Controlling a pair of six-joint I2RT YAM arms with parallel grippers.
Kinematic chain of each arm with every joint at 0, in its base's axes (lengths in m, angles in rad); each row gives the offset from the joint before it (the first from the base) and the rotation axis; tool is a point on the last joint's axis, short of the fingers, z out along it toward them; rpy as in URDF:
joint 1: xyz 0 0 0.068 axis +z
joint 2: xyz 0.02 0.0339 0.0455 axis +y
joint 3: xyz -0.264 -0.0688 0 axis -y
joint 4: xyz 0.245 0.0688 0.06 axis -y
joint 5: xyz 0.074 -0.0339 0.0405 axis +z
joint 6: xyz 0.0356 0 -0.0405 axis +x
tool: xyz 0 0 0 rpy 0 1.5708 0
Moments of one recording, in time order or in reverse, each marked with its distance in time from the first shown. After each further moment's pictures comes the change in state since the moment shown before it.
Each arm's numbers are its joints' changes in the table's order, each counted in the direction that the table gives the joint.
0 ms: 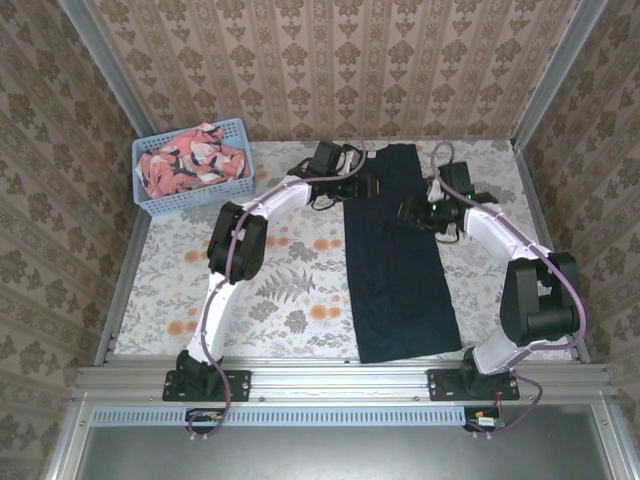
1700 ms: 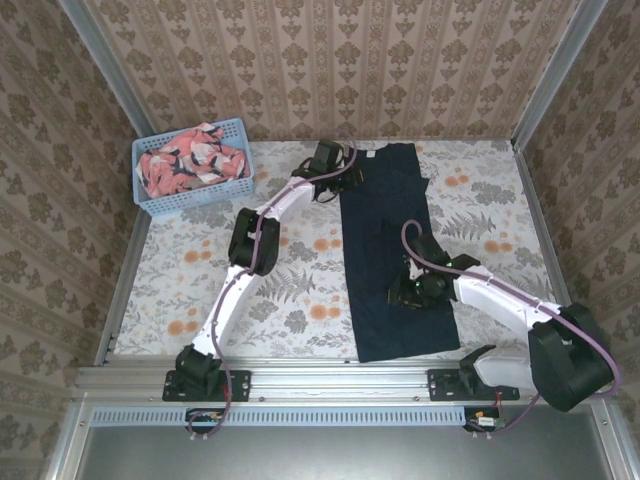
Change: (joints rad) left arm 0.075 0.366 0.457 0.021 0.089 -0.177; right arm 0.363 -0.351 -0.433 -0.145 -0.077 0.096
